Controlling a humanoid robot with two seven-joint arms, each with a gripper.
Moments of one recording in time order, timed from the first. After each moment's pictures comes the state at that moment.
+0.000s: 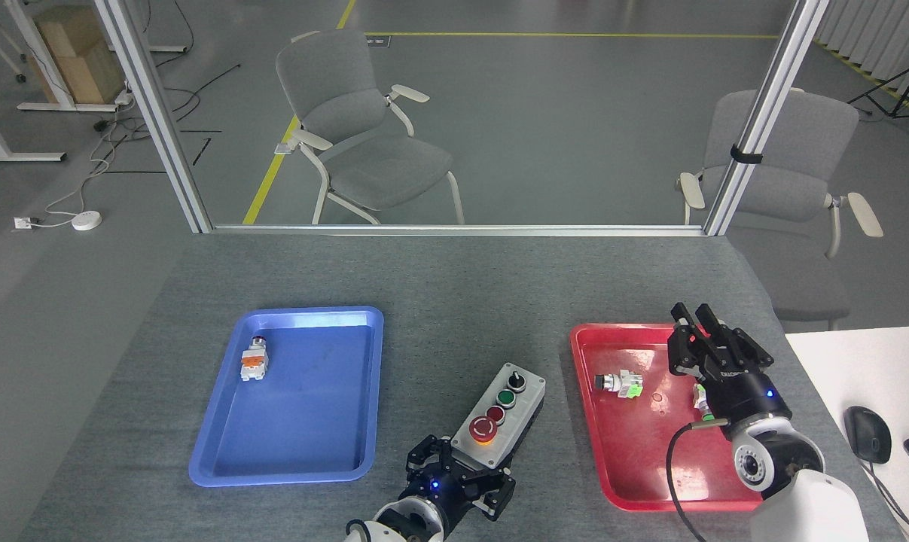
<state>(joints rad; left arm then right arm) -0.37 -0.13 -0.55 -0.87 -1.38 -0.04 -0.05 -0.33 -0.10 -0.25 -1.23 1.23 -0.46 0.07</state>
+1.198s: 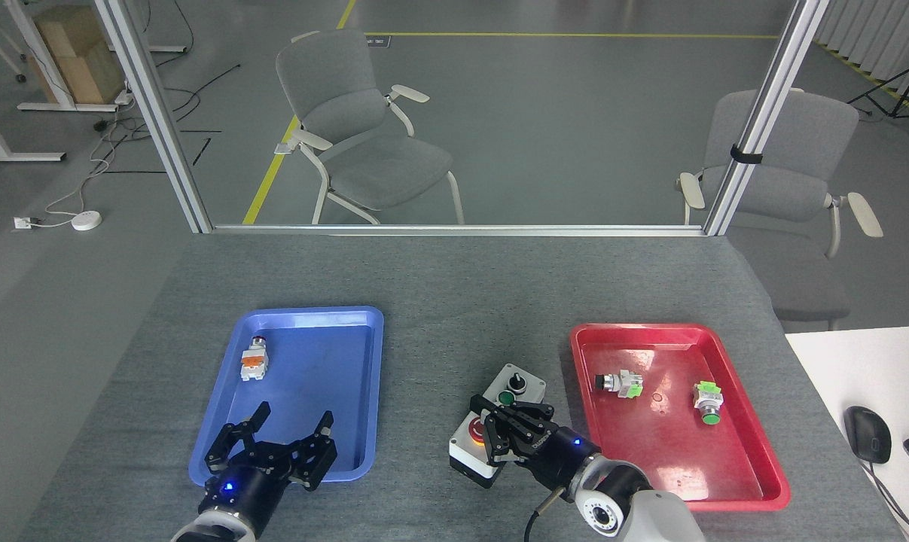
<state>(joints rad) -0.07 0.16 -0.09 -1.45 -1.25 -0.13 -0.03 -0.32 0.06 0.13 -1.05 1.25 -0.68 0.16</state>
